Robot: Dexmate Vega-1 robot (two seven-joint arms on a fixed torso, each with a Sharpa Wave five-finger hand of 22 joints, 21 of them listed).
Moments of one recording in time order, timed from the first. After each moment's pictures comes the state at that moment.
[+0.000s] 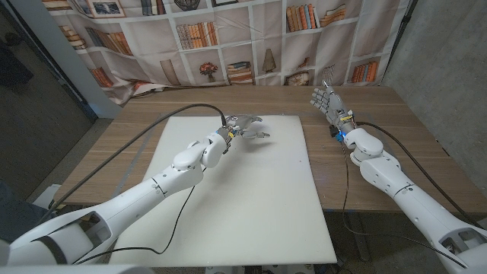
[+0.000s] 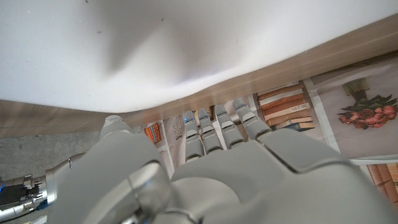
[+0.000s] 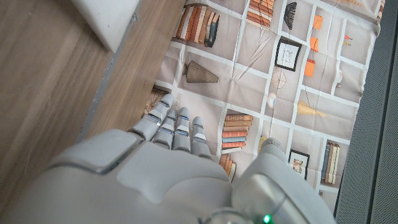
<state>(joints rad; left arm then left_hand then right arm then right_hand) 0.70 0.61 0.79 -1.72 0.74 0.24 0.01 0.54 0.05 -0.06 0.02 0.21 0.30 -0.06 0.22 0.19 0.28 -0.08 0.22 0.19 0.21 -0.03 0.20 0.18 0.17 0.05 0.21 0.19 -0.87 -0.56 -0.31 -1.44 0.58 0.21 0.01 0.22 0.05 0.17 -0.08 0.18 0.17 0.09 0.20 0.18 0.19 0.14 0.22 0.19 0.10 0.08 0.19 0.18 0.24 -0.02 0.22 0.18</state>
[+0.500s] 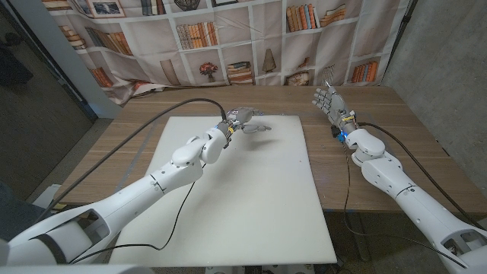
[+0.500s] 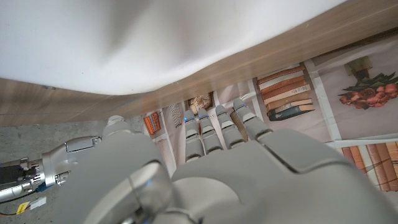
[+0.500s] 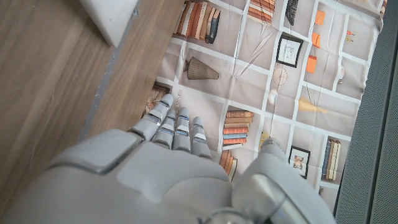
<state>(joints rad) 0.69 0.62 0.78 -1.75 0.75 0.24 0.03 0.54 0.06 -0.06 0.02 0.21 0.30 -0.07 0.22 0.19 0.28 -0.08 0.22 0.19 0.21 -0.04 0.20 0.18 0.17 0.04 0.21 0.19 -0.88 -0.56 -0.31 -1.44 0.59 0.21 0.01 0.22 0.05 0.17 -0.08 0.18 0.17 0.09 0.20 0.18 0.19 0.14 0.22 0.19 0.10 0.08 0.19 0.18 0.24 -0.02 0.22 0.18</state>
